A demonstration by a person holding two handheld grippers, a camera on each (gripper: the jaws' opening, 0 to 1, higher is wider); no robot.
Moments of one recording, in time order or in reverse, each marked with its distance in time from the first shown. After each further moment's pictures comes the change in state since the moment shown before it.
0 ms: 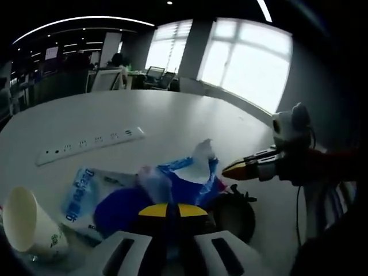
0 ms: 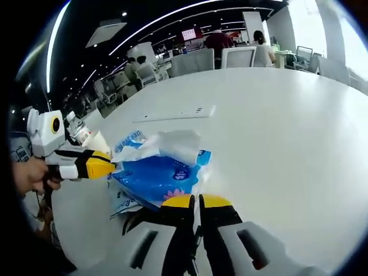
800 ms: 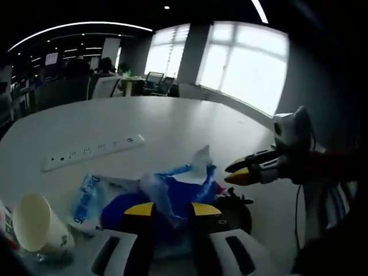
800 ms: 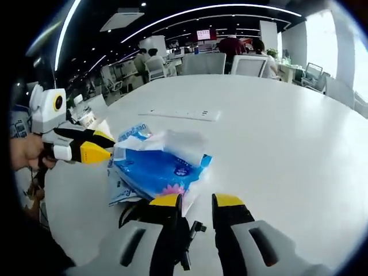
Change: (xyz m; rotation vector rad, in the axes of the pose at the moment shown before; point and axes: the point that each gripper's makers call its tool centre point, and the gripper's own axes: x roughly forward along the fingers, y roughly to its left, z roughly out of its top) left arm -0.011 0.001 0.008 0.006 -0.032 0.022; right arm -0.012 0.000 0.008 -0.117 0.006 -0.025
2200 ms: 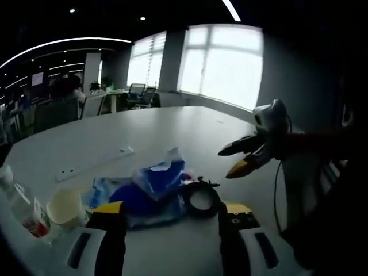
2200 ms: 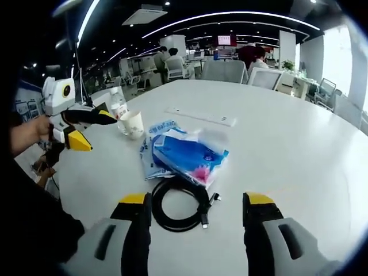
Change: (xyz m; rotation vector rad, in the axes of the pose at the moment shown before) left arm -0.097 -0.035 -0.001 0.129 -0.064 -0.081; right arm -0.072 0.031 -0.015 -0.158 -0.015 0.092
